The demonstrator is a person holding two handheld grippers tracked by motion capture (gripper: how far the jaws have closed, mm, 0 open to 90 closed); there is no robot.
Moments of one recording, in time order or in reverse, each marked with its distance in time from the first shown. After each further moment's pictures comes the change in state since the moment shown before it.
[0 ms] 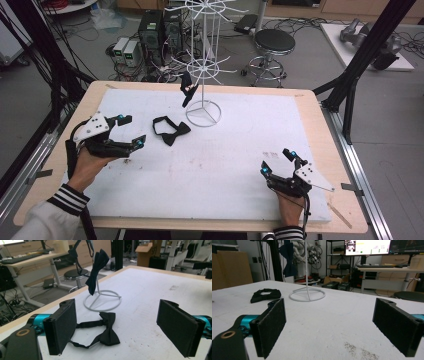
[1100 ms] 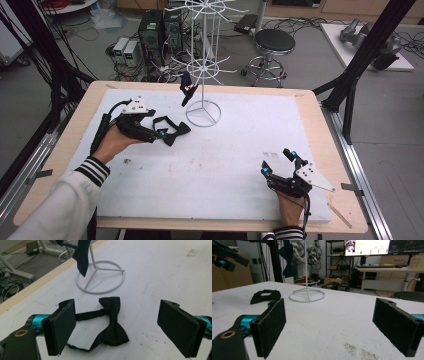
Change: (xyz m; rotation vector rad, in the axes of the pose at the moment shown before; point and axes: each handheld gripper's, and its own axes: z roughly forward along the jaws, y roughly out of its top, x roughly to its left) left arm 0.015 0.014 0.085 0.349 -0.057 0.034; right arm 0.000 0.000 -0.001 -0.006 0.001 0.010
